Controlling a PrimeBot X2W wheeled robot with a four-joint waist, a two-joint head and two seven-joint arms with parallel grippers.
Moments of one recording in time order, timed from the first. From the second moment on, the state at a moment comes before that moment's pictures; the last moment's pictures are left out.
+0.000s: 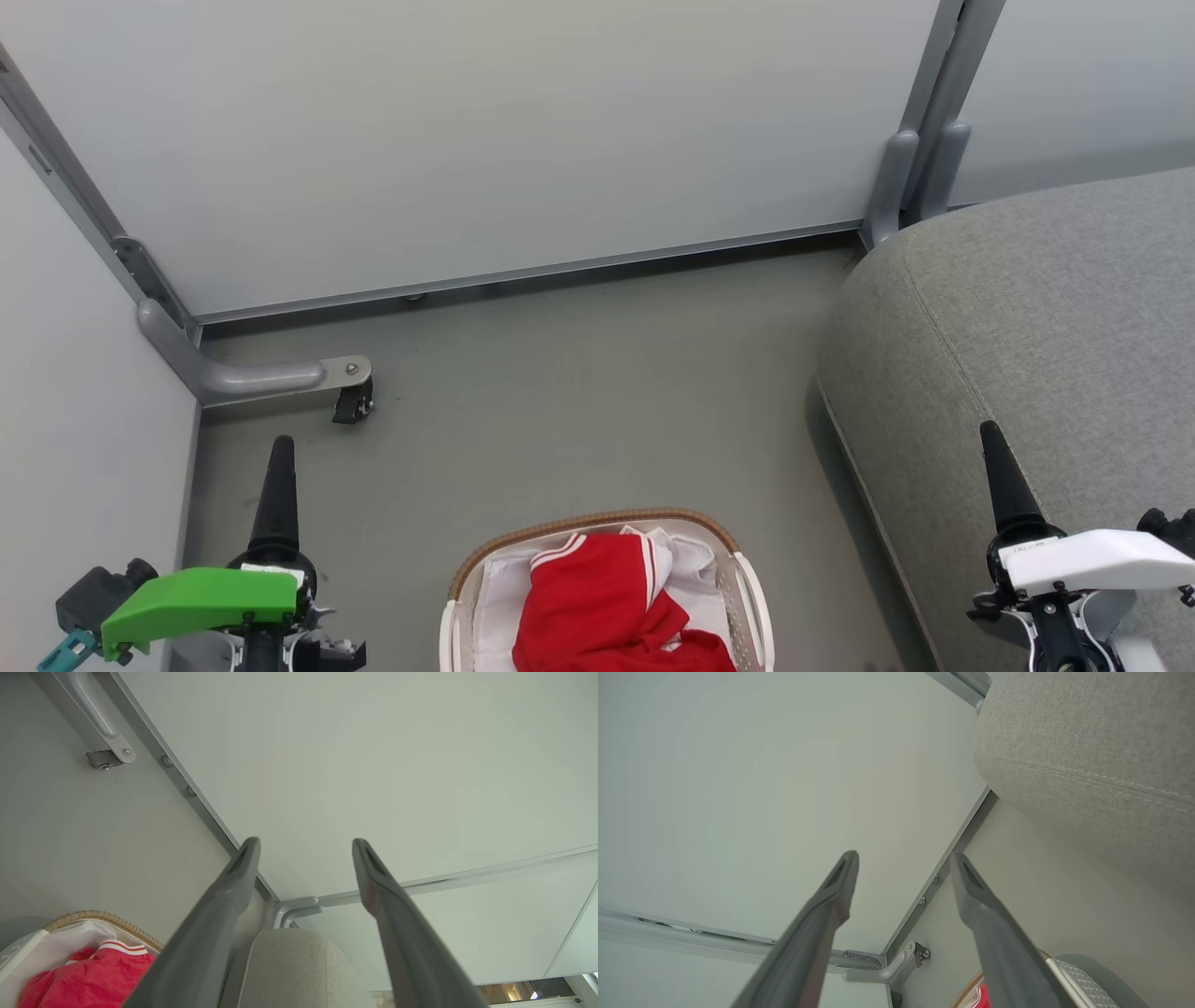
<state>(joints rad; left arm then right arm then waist) -0.06 0.04 0.02 0.22 -1.32 -0.13 -0.02 -0.06 -0.03 -0.12 0.24 1.16 0.13 -0.02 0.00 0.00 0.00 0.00</state>
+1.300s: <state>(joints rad) -0.02 0.04 -0.05 0.20 -0.63 -0.07 -0.14 -0.04 -0.04 -0.04 0.20 0.45 0.13 -0.14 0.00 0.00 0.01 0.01</state>
